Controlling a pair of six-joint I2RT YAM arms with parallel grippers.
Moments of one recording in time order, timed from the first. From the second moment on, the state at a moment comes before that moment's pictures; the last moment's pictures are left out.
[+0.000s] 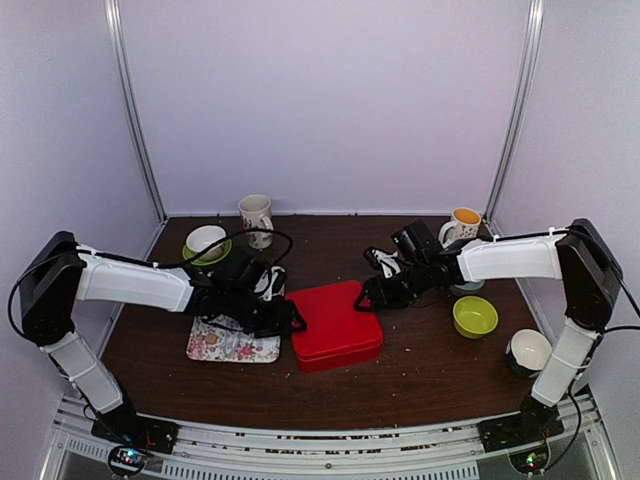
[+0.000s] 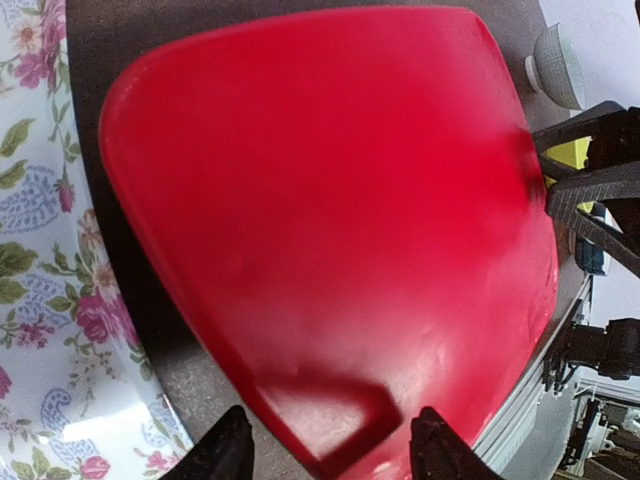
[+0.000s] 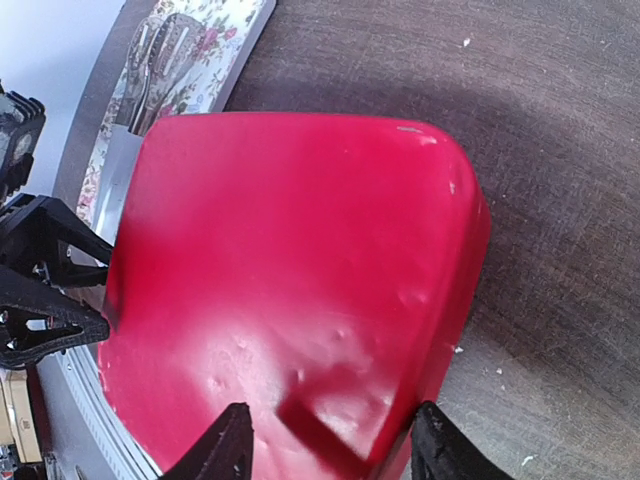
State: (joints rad) left arm -0.82 1.64 0.91 -0.13 0.29 -0.78; right arm 0.65 1.74 1.09 -0.27 -0.40 0.39
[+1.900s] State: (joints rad) left arm -0.57 1.92 1.50 -0.37 0.49 -0.16; right arm 0.78 1.36 0.74 -0.20 -0.32 0.82
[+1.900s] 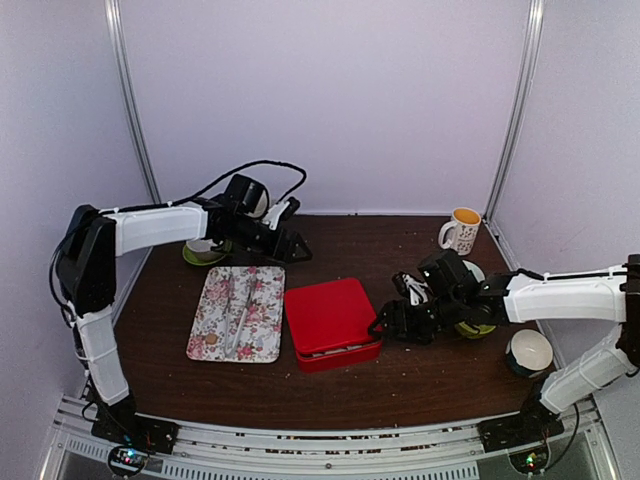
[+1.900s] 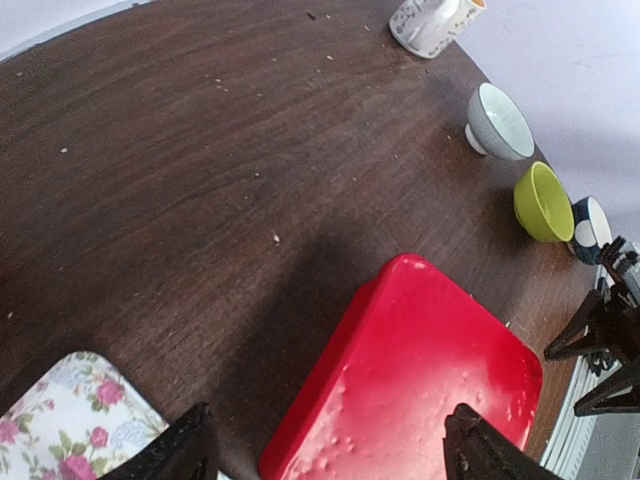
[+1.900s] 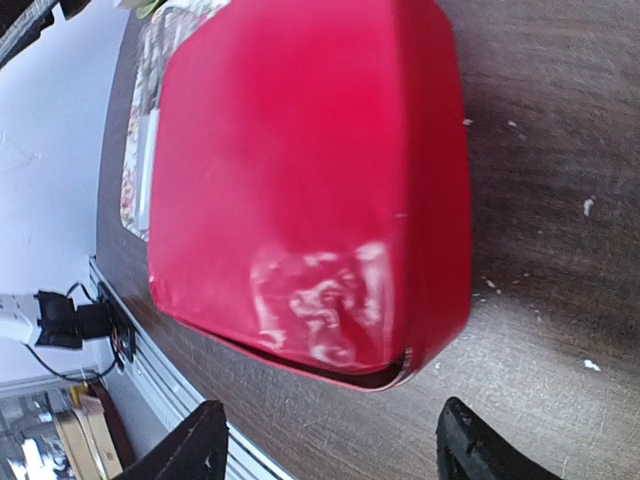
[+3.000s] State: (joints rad) left arm -0.54 2.27 1.65 -0.36 0.78 -0.28; right arm 0.82 1.53 0.58 0.19 -0.43 1.06
